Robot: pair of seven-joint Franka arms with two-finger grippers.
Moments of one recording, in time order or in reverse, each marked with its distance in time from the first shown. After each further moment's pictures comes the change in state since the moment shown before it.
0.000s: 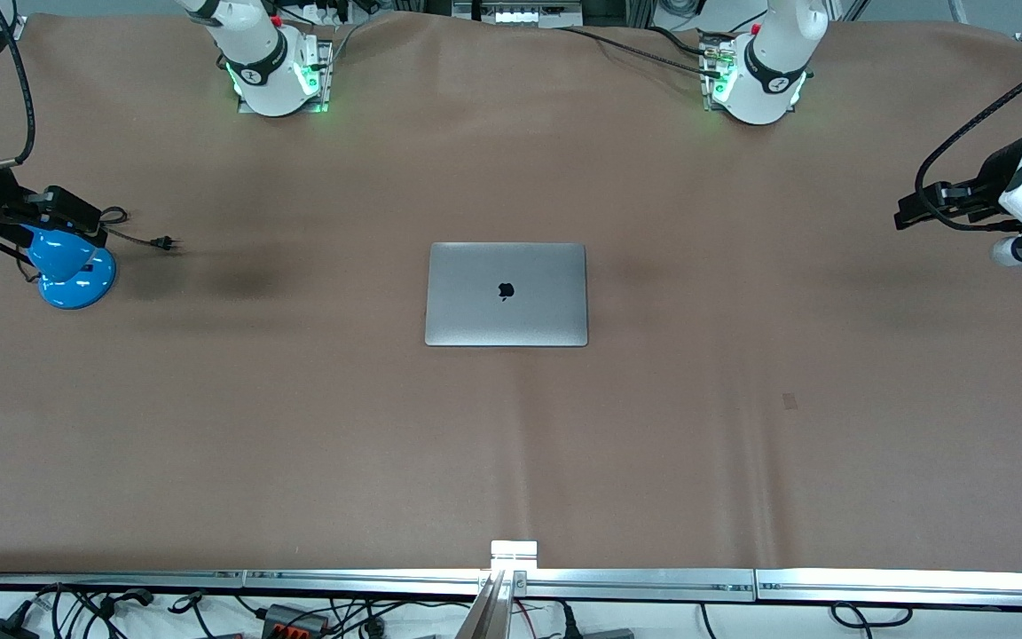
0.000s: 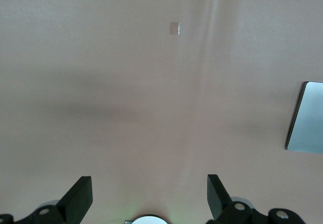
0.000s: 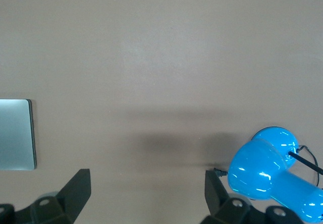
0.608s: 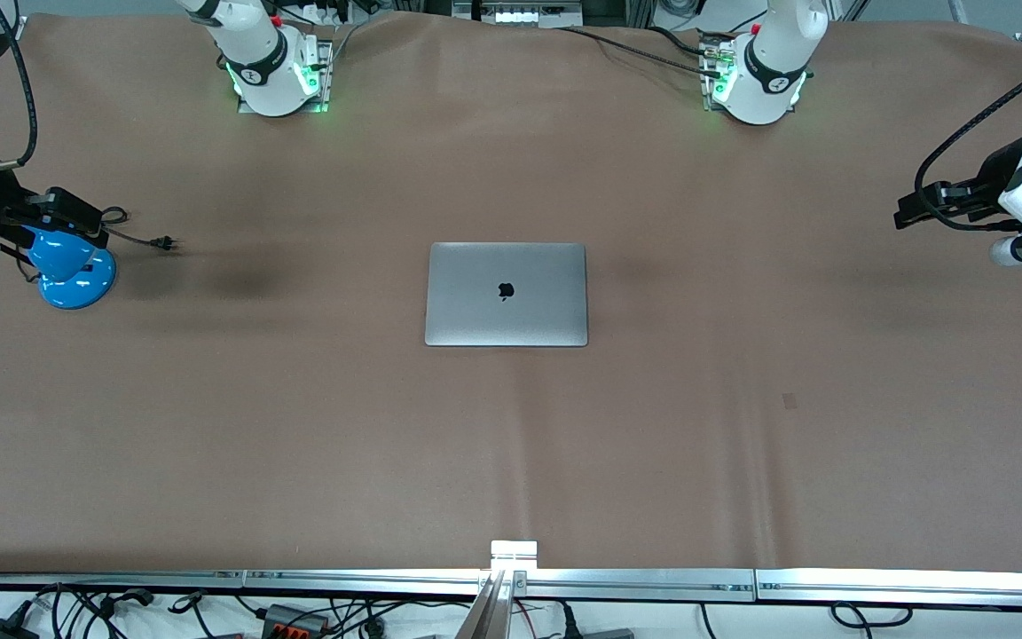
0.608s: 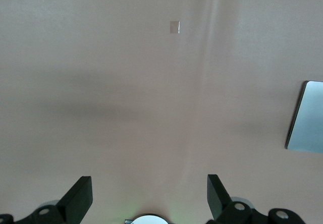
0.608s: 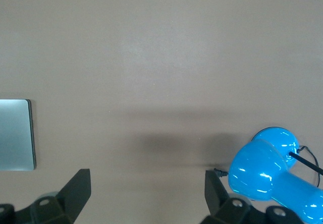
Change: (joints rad) left arm 0.000 0.000 0.000 0.000 0.000 -0.002 0.000; right arm 0.000 0.001 0.000 -0.005 0.000 0.006 0.000
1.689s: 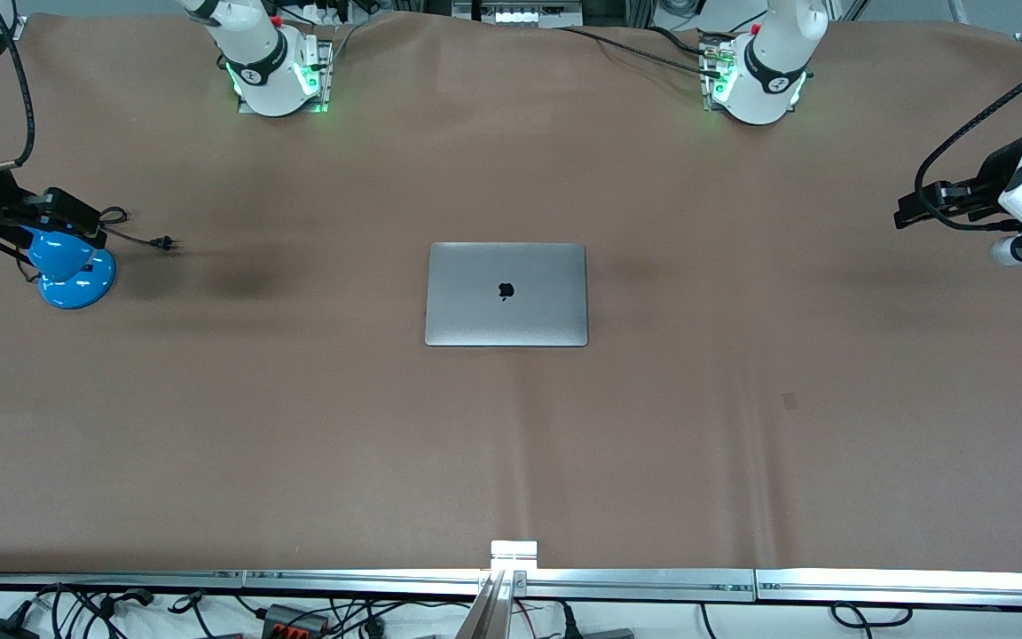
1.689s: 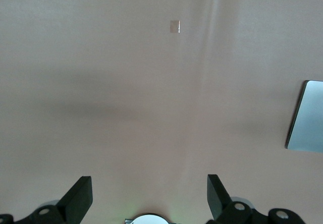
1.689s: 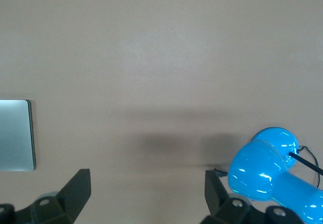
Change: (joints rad) left arm 0.000 0.000 0.000 0.000 0.000 -0.002 0.000; right arm -0.053 0.000 0.053 -0.001 0.000 0.001 0.000
